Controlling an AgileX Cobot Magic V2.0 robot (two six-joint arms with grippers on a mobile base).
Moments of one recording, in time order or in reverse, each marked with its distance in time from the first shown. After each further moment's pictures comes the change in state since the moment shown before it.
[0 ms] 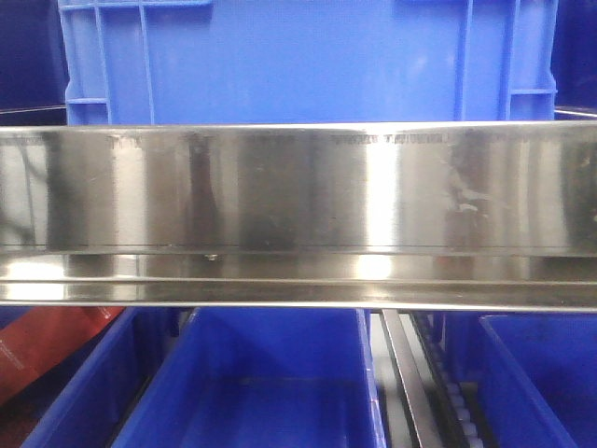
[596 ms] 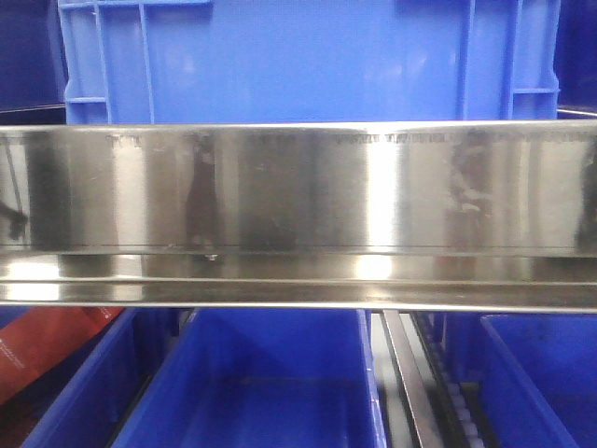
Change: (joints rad) left arm -0.067 0.460 -0.131 -0.037 0.064 0.002; right arm 0.153 0.503 -0.116 0.004 0.029 0.000
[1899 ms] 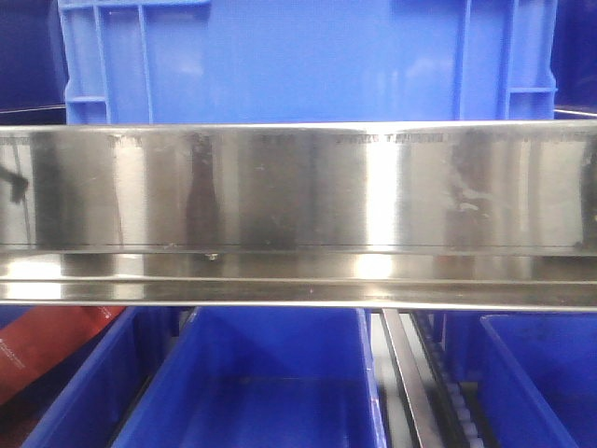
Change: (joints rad) left arm 0.000 -0.173 -0.019 0.030 0.082 0.000; right arm 0.001 -0.204 -0.013 0.000 0.005 0.000
